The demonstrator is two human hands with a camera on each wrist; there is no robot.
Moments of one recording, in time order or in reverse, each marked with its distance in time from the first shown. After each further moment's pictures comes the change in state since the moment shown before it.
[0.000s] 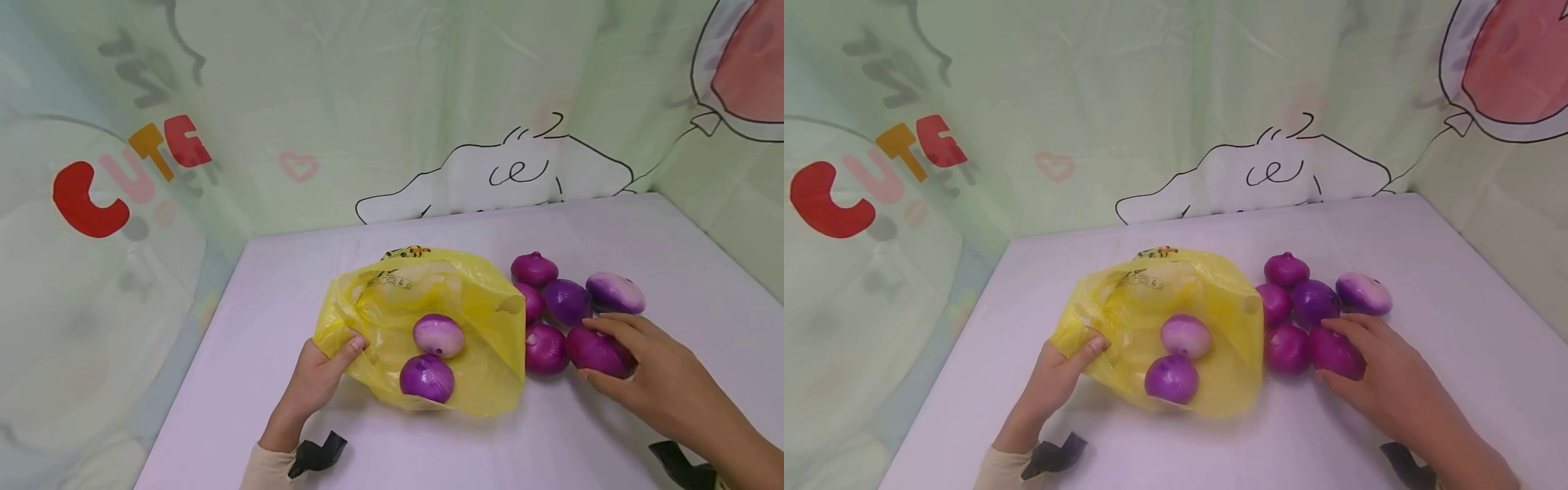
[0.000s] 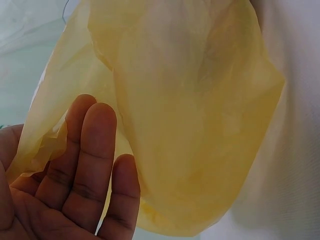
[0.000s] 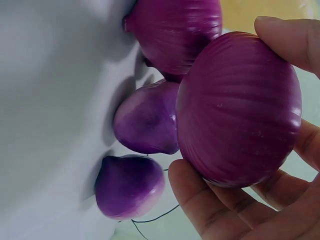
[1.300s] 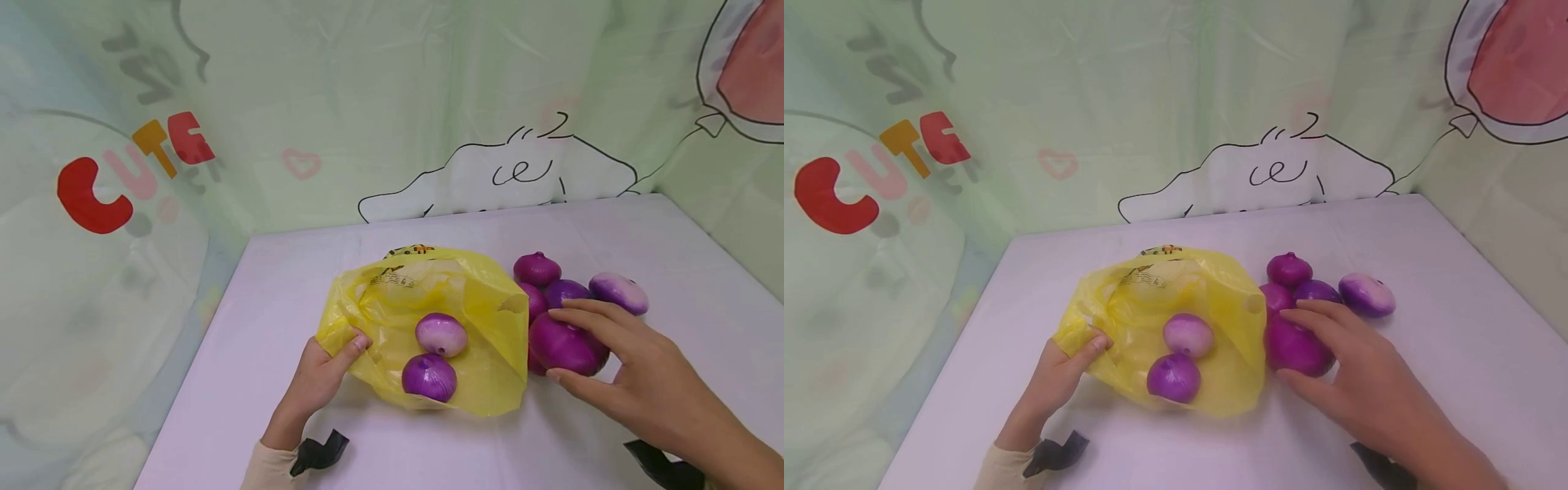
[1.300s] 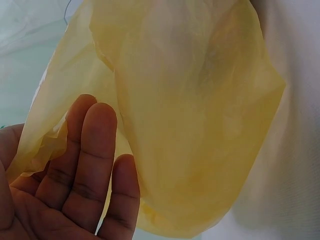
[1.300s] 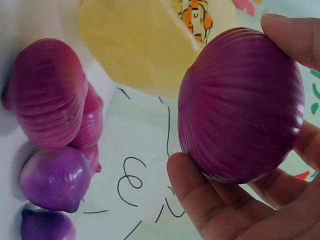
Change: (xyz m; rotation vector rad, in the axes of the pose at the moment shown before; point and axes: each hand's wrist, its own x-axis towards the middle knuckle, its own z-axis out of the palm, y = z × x) left_hand 0.000 0.002 -0.001 -0.001 -0.004 -0.010; right_hand 0.008 -0.060 -0.022 0.120 0.117 -0.203
